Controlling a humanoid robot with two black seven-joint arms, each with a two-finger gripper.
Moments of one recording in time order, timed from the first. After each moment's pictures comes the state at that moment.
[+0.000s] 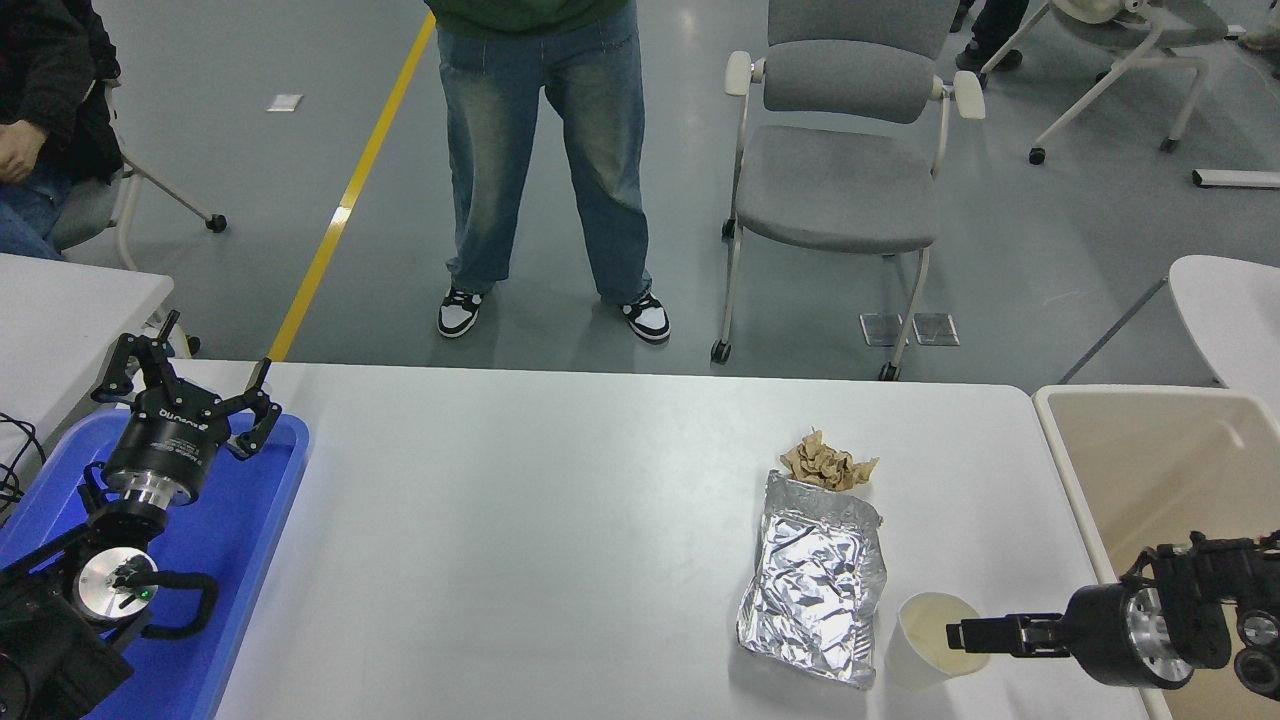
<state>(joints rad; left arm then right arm) -0.55 0.46 -0.60 -0.39 -0.23 -0.70 -0.59 0.74 -0.93 -0.02 1.43 -1.28 0.23 0.04</state>
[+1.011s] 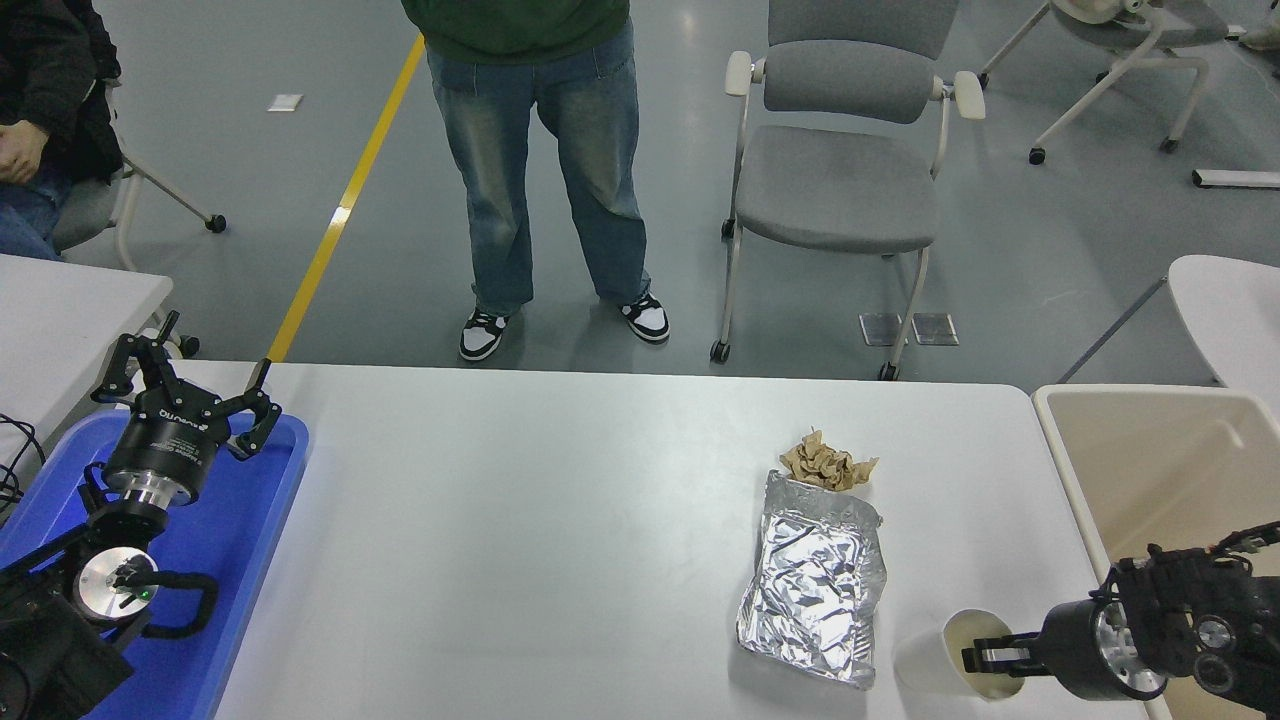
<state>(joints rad) -0.55 0.46 -0.60 -0.39 -0.23 -0.70 -0.59 0.77 -0.91 -0.05 1.41 -1.24 0.28 0.00</state>
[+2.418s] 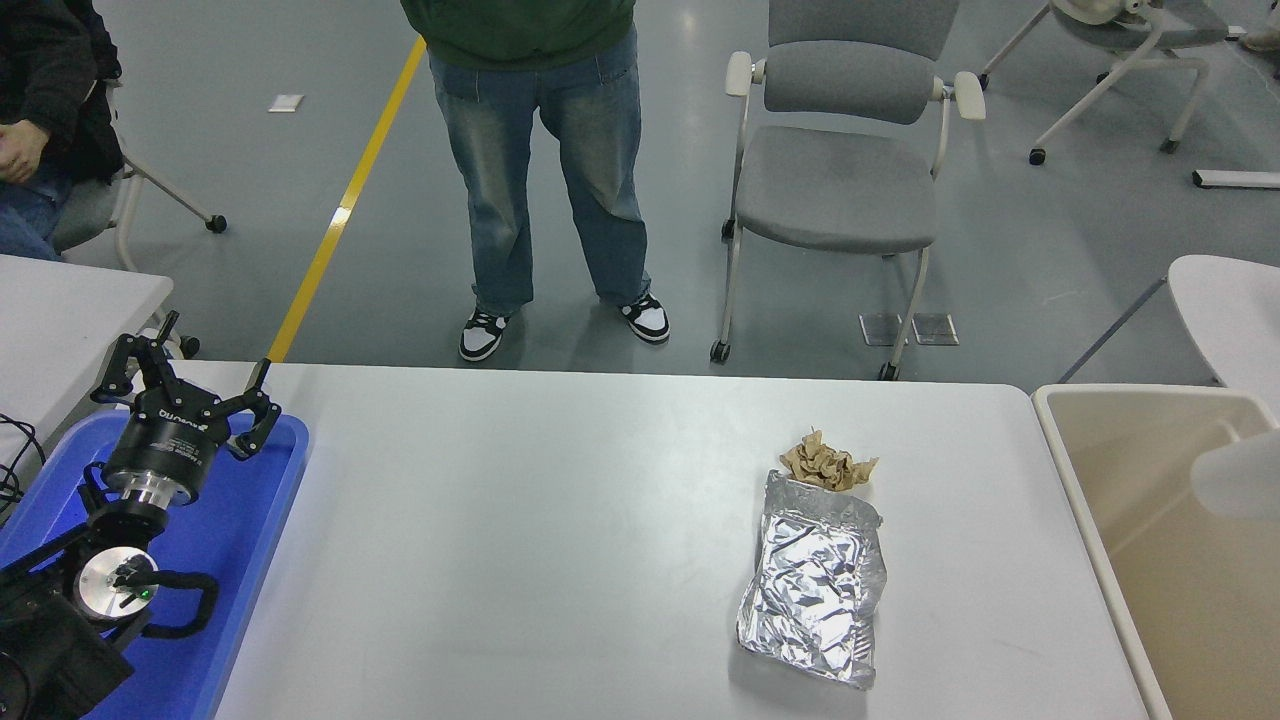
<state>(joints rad) -0.55 0.46 -0.60 -0.39 -0.23 -0.70 -0.59 1.32 -1.57 -0.05 1.53 -1.02 0.70 0.00</state>
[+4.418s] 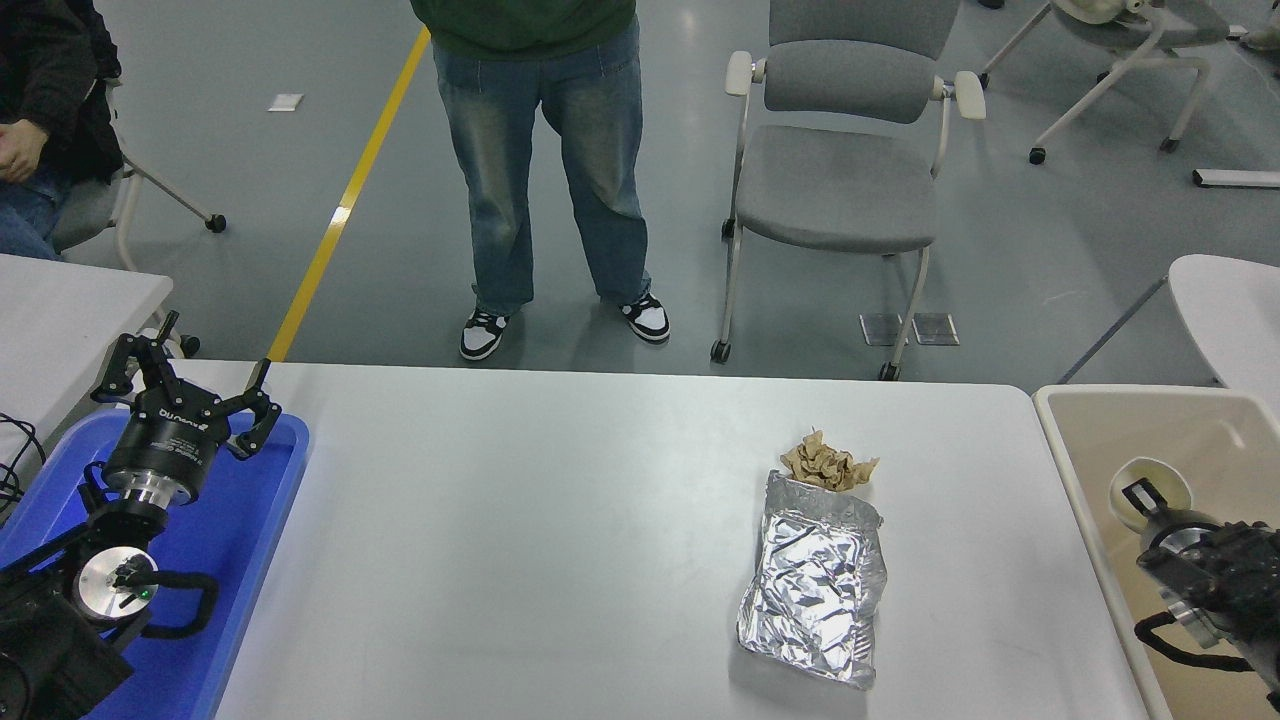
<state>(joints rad) -0.55 0.46 -0.60 -0.39 -0.23 -0.70 -0.59 0.71 -0.35 -0.22 0.23 -0.25 -0.27 -0.02</state>
